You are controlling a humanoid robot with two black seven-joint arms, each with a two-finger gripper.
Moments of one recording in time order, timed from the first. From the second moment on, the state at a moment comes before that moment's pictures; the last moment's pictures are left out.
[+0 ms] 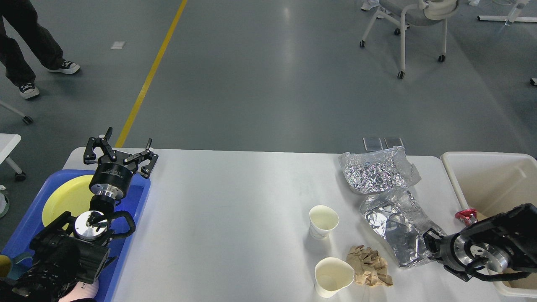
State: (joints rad) left arm -0.61 0.14 -1.17 -0.32 -0.24 -0.66 -0.11; right arm 1.22 -0.47 -1.15 1.15 0.40 -0.05 0.01
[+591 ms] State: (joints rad) left arm -0.61 0.14 -1.17 -0.32 -0.24 -0.66 -0.11; right arm 1.85 -0.70 -1.33 1.26 0.07 0.35 0.00
